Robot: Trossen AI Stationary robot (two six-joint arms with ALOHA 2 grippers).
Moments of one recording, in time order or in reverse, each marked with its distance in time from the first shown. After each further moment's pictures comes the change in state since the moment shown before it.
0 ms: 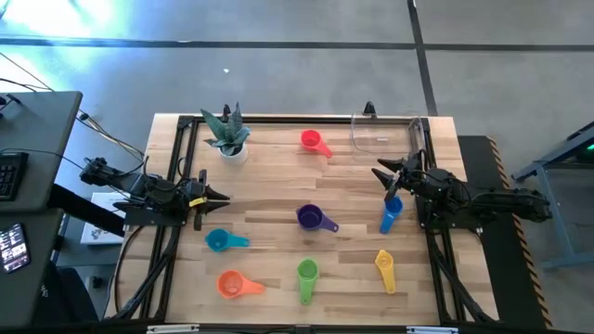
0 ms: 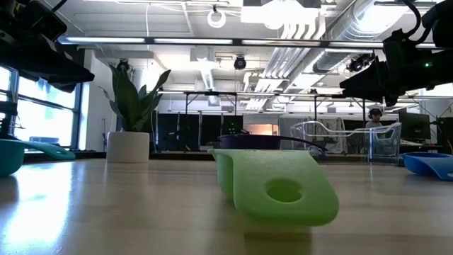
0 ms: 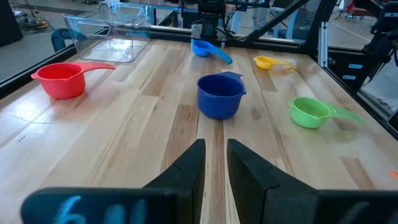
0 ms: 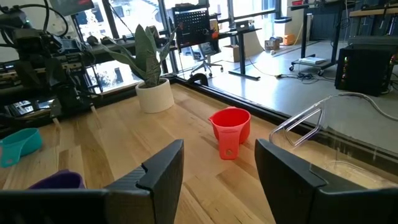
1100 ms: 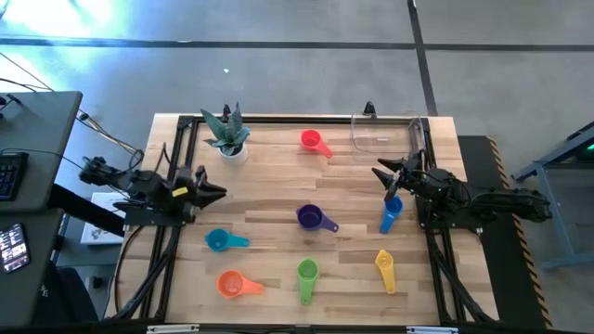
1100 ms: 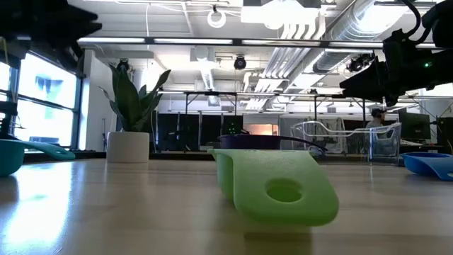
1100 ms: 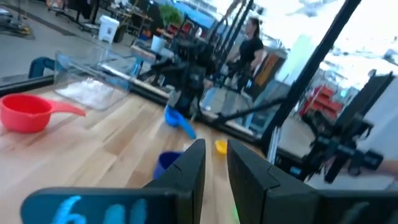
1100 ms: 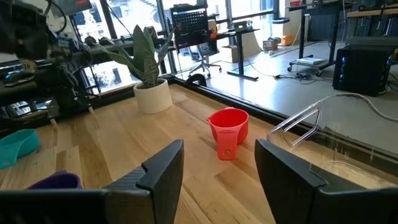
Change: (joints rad) left arm 0.000 0.027 0.068 0.271 -0.013 -0.229; right arm 0.000 0.000 0.000 0.000 0.008 0.000
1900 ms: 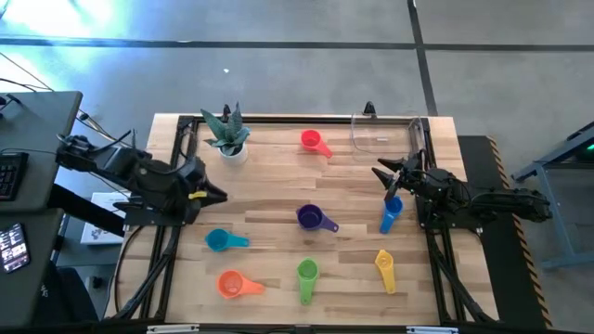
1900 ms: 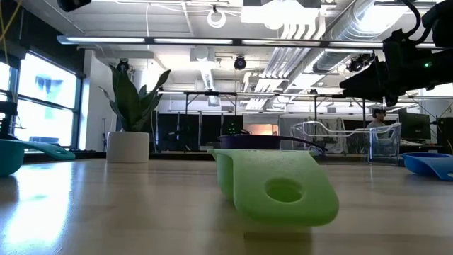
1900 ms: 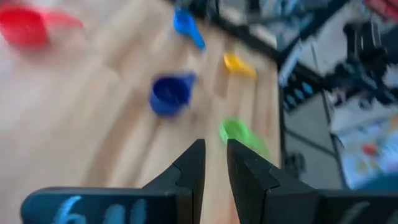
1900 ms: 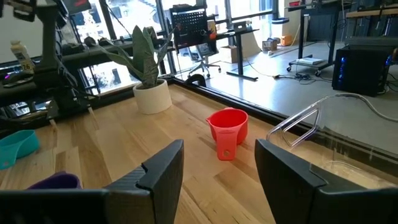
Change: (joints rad) left arm 0.000 0.717 0.808 -0.714 0.183 -0.276; right arm 0.000 0.000 0.000 0.004 0.003 0.005
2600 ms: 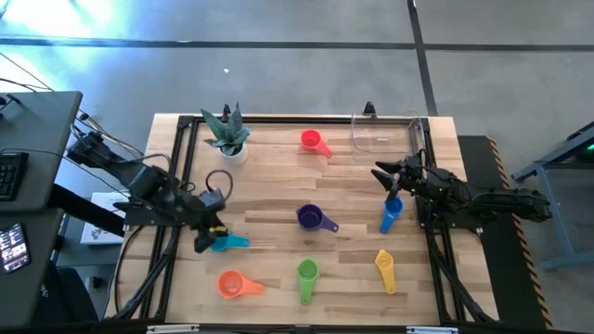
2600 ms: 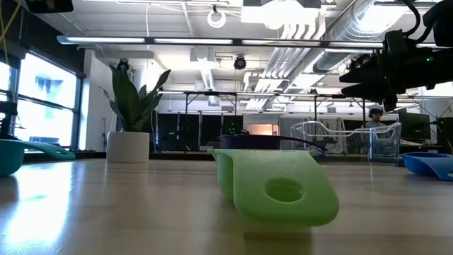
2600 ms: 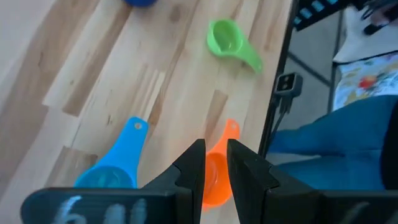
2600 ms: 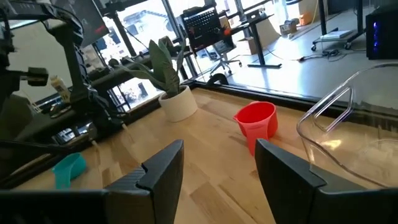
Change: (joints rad) left arm -0.152 0.266 0.043 -0.078 0.149 -0.253; right arm 0.000 0.000 0.000 0.022 -0.071 0.197
